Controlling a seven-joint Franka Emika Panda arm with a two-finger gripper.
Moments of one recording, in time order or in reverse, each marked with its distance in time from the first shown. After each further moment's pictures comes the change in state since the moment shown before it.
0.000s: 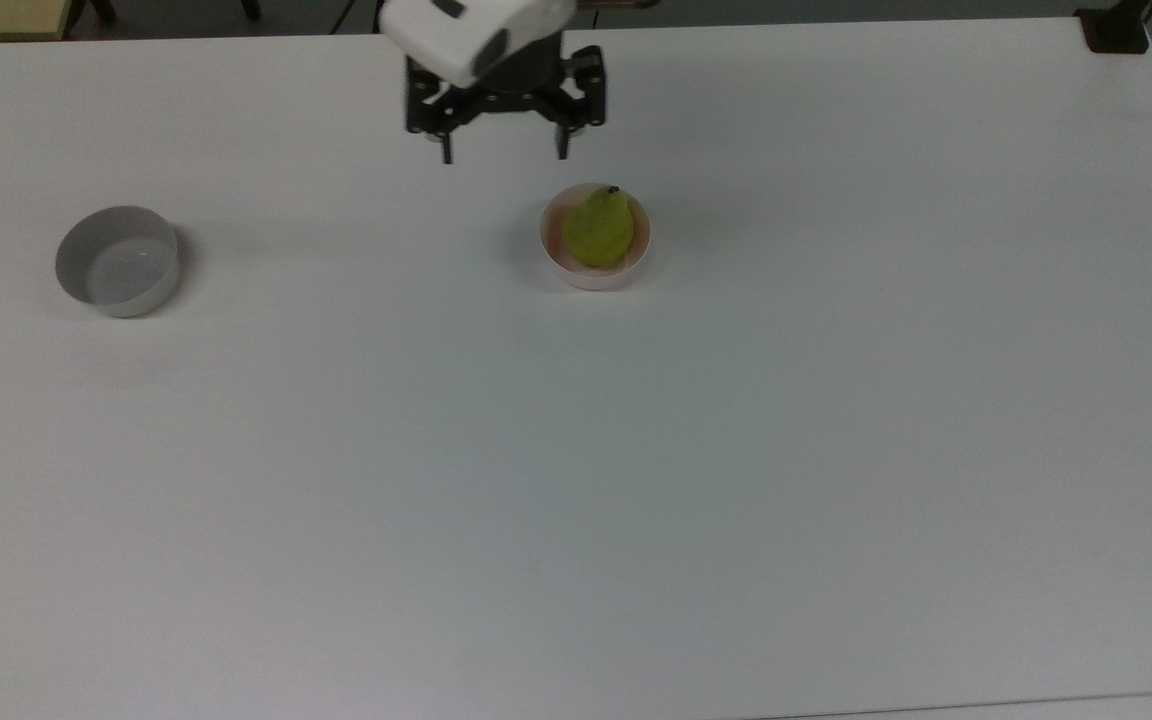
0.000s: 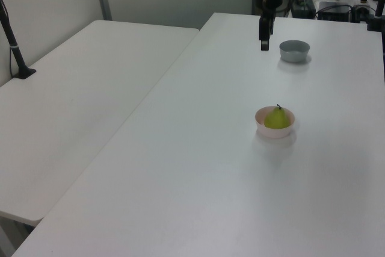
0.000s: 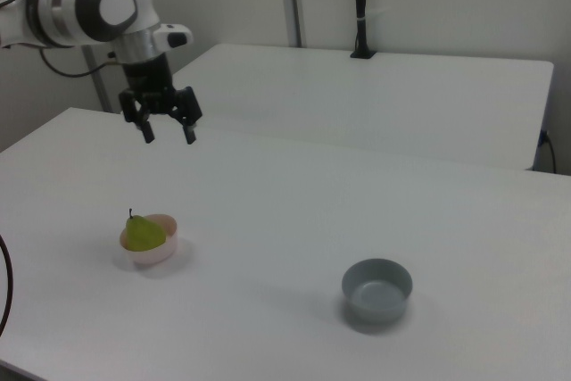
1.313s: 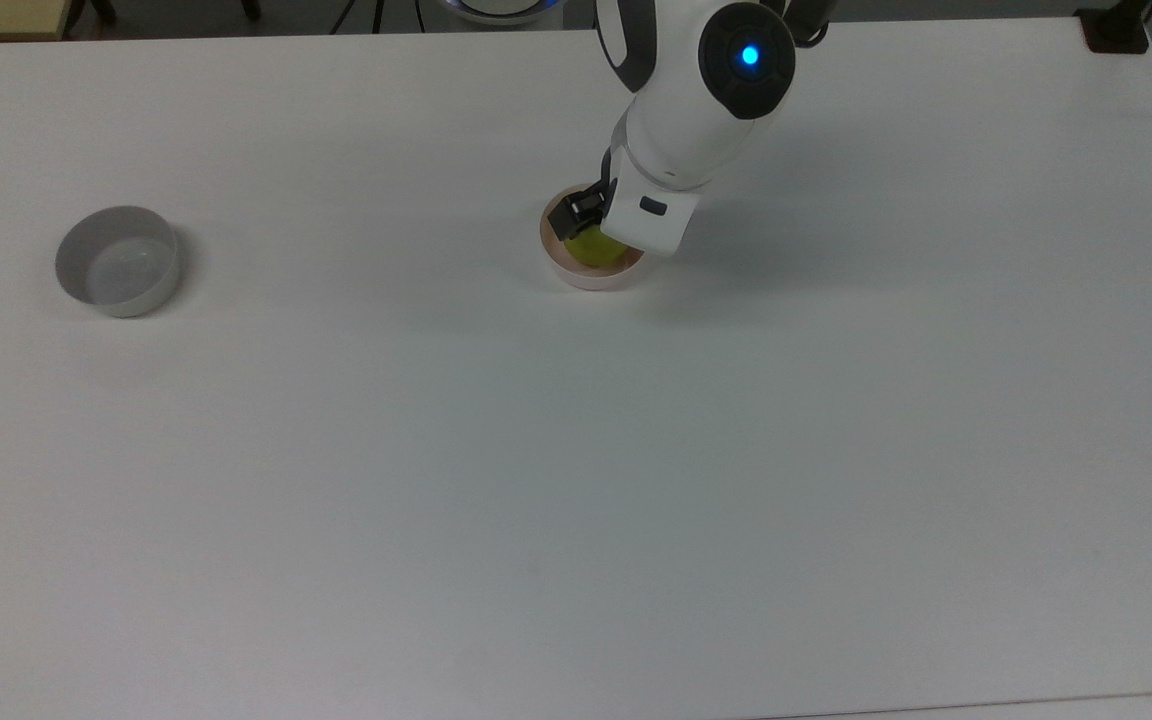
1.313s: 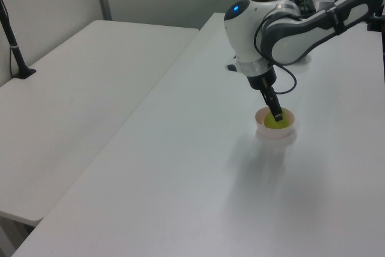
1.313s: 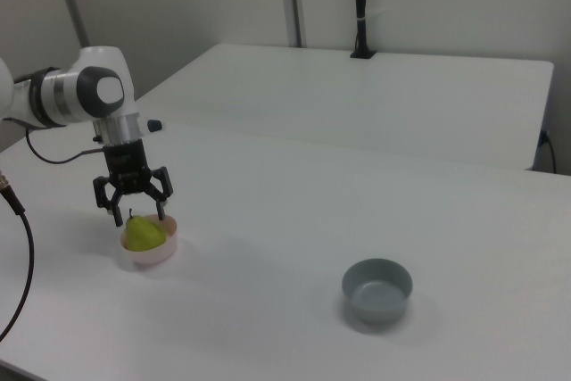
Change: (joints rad) arm 0.173 0.217 -0.002 -0.113 -0.008 0.014 -0.200
